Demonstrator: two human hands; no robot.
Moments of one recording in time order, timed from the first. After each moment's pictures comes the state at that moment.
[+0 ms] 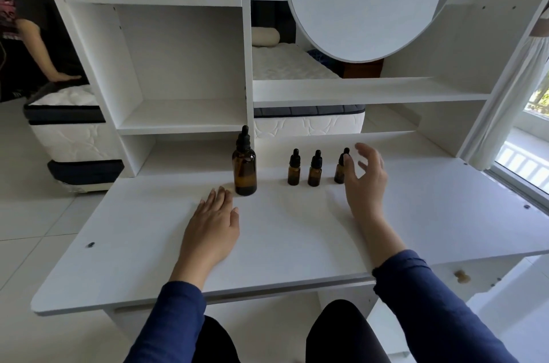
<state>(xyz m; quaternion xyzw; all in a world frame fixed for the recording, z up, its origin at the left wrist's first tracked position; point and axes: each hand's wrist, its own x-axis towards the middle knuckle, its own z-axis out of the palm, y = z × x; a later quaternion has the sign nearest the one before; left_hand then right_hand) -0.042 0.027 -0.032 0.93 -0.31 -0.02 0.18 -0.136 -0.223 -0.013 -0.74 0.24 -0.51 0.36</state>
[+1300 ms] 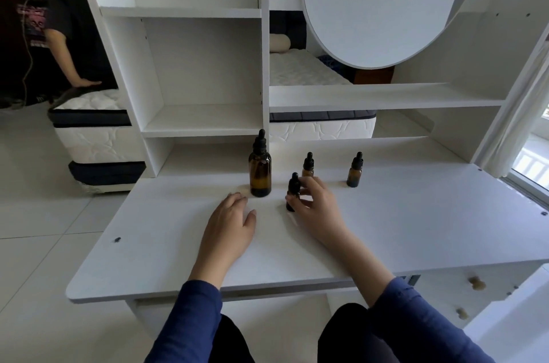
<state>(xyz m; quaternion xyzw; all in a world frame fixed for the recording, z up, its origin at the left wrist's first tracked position) -0.050 0.032 -0.029 0.90 -0.30 0.03 0.31 -0.122 -0.131 -0.017 -0.84 0.13 -0.27 0.45</state>
